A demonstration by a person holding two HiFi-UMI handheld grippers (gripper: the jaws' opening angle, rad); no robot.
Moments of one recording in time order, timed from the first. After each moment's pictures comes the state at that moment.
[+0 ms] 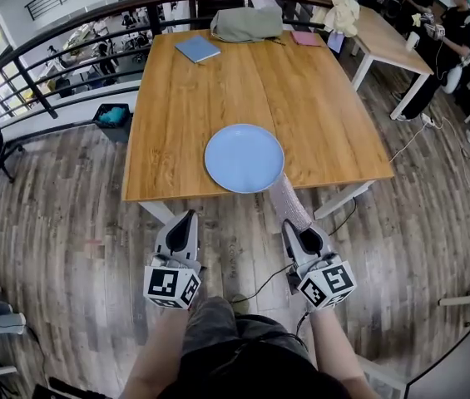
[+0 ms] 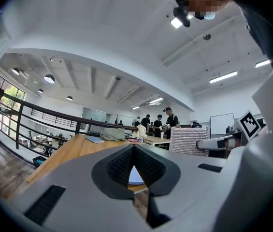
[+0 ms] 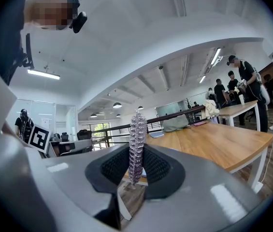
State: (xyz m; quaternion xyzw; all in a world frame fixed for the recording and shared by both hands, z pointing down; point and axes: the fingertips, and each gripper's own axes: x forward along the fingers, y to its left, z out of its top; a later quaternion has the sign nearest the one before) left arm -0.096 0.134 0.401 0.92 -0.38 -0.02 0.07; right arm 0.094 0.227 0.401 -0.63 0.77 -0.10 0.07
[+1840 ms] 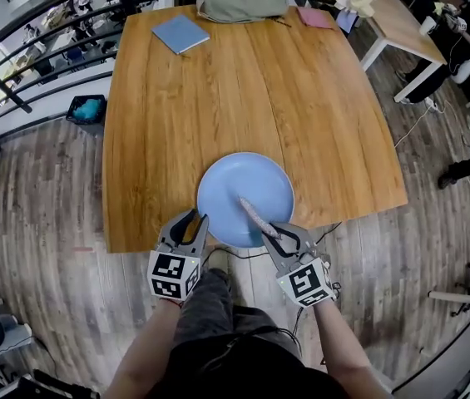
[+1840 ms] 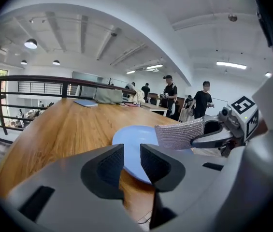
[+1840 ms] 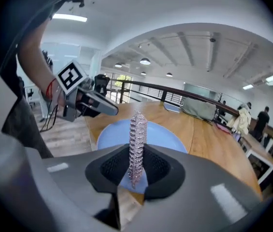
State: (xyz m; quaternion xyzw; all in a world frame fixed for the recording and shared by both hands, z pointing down) left arm -0.015 -0.036 0.516 0.92 -0.30 0.19 0.17; right arm 0.102 0.054 0.505 -0.52 0.81 -0.06 -0.27
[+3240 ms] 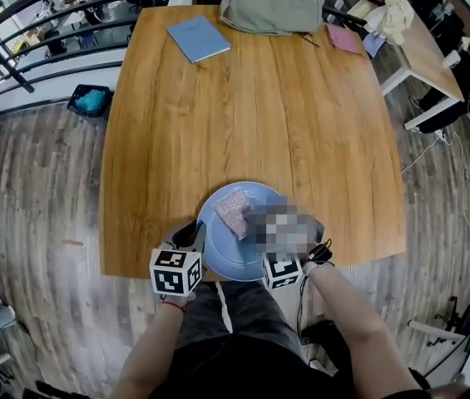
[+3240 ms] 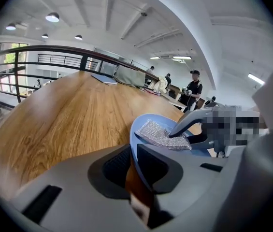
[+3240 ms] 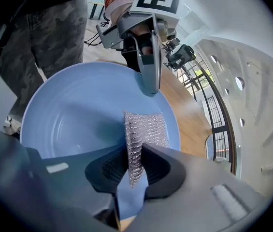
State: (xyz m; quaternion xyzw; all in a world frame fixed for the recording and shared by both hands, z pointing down) left arm -0.004 -0.109 0.573 0.85 -0.36 0.25 0.30; right arm 0.099 -0.070 0.587 -0.15 0.74 0.24 -0.60
